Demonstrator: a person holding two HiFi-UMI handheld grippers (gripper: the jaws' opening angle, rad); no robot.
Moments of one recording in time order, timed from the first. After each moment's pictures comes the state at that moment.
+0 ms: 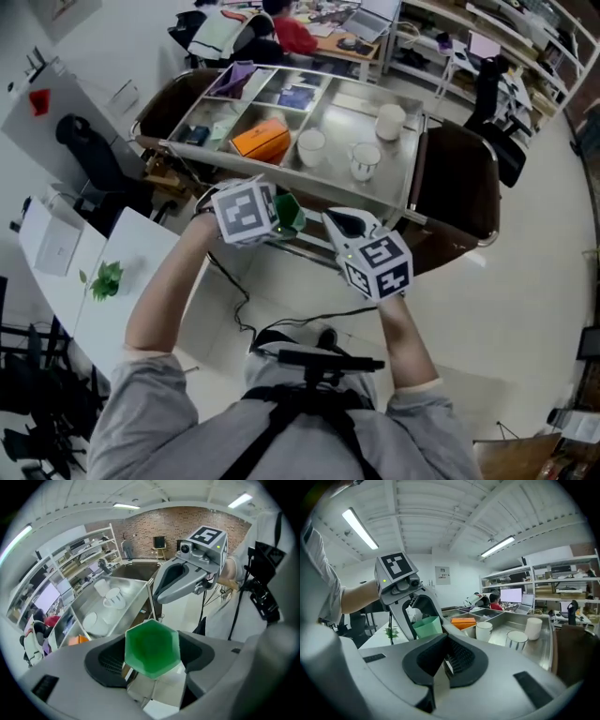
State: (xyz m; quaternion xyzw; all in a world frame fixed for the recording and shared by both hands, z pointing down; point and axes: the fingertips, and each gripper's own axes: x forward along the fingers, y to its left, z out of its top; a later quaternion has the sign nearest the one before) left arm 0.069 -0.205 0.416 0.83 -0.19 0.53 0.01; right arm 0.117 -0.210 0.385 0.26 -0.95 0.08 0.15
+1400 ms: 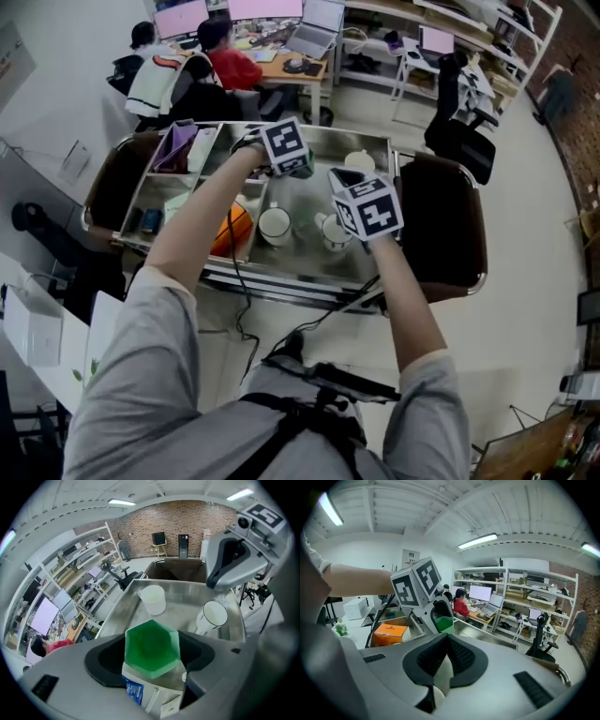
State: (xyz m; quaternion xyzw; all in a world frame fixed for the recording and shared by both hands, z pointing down) left arm 0.105 -0.601 0.427 0.82 -0.16 0.55 -0.04; right arm 0.148 -0.527 0.359 0.43 -0.87 0.07 0.24
